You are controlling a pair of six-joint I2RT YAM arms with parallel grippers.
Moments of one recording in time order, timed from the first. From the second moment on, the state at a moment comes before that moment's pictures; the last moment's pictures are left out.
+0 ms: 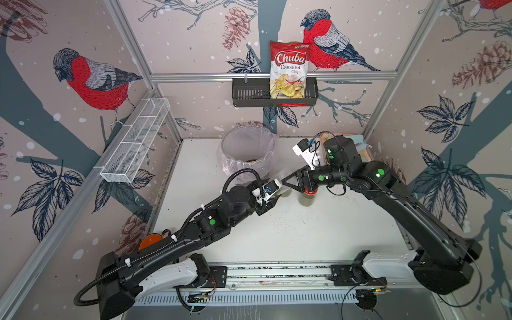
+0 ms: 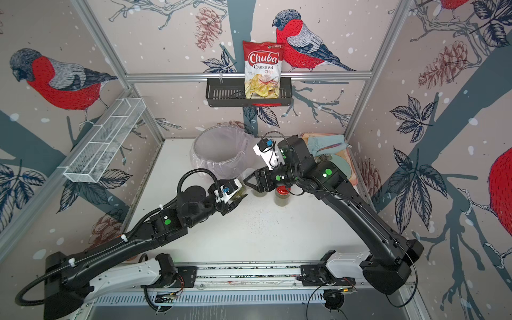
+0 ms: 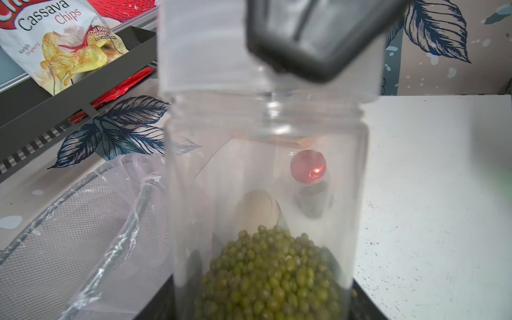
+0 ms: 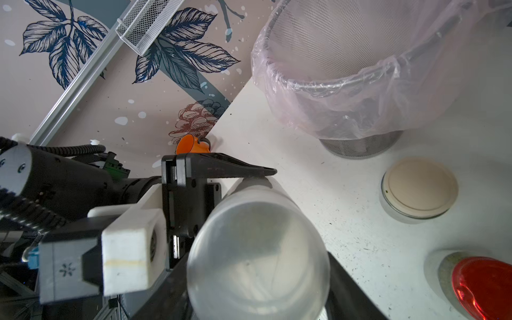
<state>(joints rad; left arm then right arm) -0.97 0.98 0.81 -0.07 -0.12 0.36 0.78 1.28 1.57 -0.92 -0.44 0.27</state>
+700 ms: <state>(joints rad) -0.95 0.99 0.88 -0.12 0.07 0.31 0.75 1.19 1.45 -0.72 -0.55 0.09</state>
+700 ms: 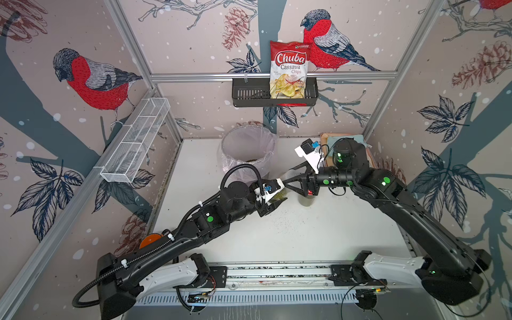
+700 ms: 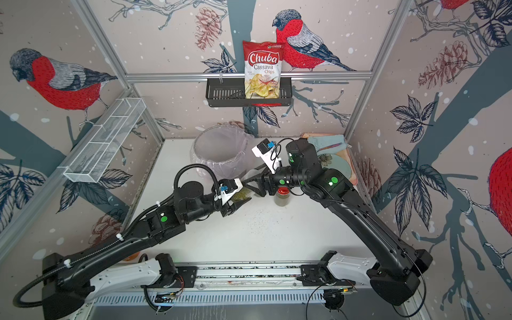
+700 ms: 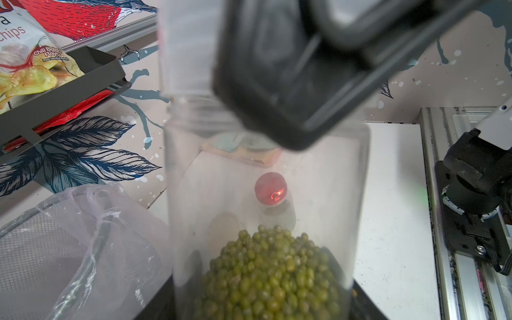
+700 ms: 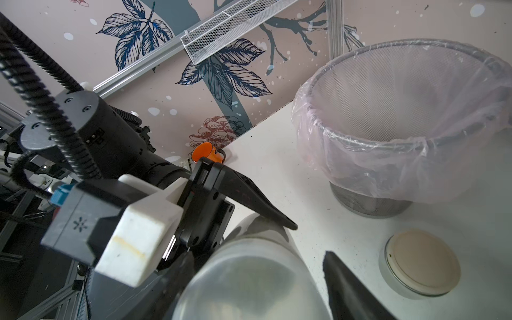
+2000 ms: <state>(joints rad) -0.92 0.96 0.85 -0.07 0.07 0.29 0.64 1.18 1.50 -0.62 -0.62 0.18</state>
